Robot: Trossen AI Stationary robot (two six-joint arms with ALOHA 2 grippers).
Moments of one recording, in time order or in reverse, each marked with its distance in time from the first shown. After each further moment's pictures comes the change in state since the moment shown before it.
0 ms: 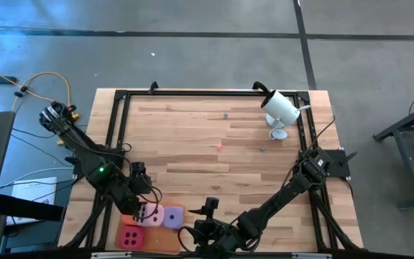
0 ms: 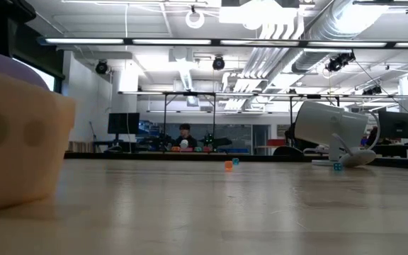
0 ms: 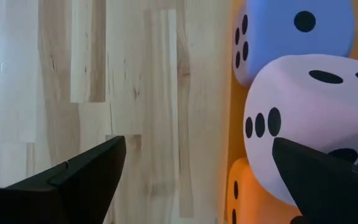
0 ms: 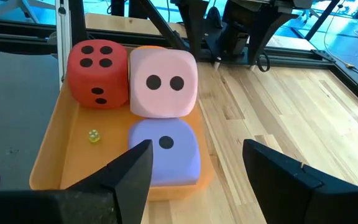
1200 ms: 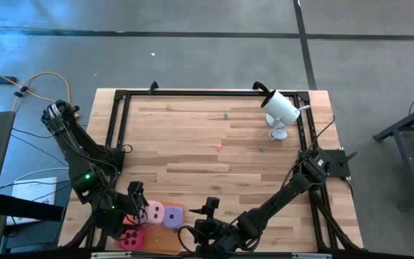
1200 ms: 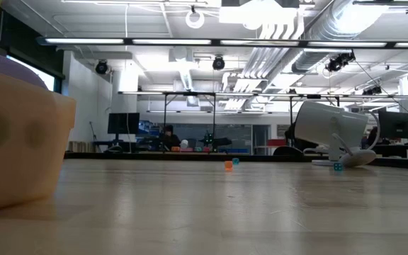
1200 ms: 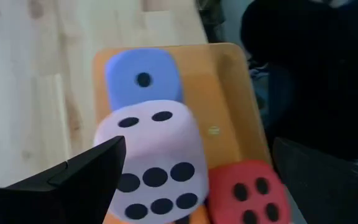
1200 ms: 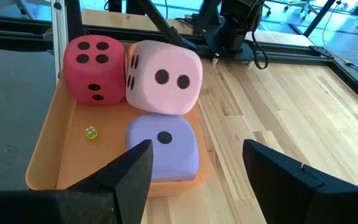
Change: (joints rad) left arm -0.182 0.001 0.064 0.252 0.022 0.021; right arm 0.000 0.000 0.000 -0.021 0.003 0.018
